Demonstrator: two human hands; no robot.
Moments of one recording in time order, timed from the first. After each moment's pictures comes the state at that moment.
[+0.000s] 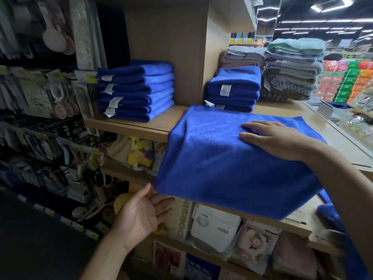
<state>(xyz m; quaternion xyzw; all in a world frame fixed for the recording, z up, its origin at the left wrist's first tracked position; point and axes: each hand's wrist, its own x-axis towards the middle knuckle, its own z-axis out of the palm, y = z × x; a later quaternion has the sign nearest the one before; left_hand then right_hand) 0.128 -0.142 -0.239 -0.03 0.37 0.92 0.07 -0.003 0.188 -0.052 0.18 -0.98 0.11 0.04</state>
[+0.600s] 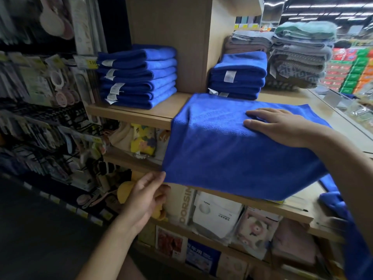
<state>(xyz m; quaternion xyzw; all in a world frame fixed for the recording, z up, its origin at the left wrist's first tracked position) 0.128 -0.123 -0.231 -0.10 0.55 0.83 -0.06 -0.005 0.190 -0.051 0.18 -0.98 0.11 0.04</state>
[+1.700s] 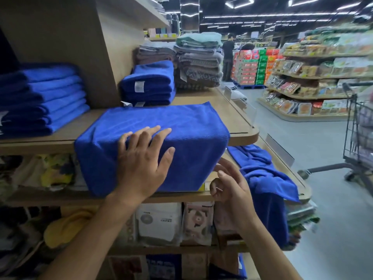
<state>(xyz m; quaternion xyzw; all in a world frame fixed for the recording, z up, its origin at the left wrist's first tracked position) 0.073 0.035 -0.130 0.17 0.91 0.07 -0.38 0.117 0.258 -0.210 0.10 -0.53 0.83 0.12</state>
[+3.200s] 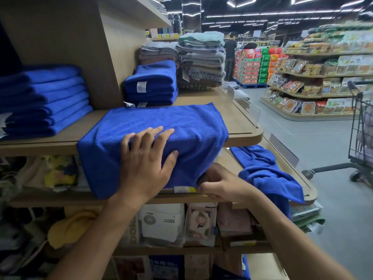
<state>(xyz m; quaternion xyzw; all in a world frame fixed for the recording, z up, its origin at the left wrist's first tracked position) 0.069 0.034 -0.133 0.16 0.91 0.05 -0.39 0.096 0.256 -0.155 0.28 -0.75 0.59 -0.08</state>
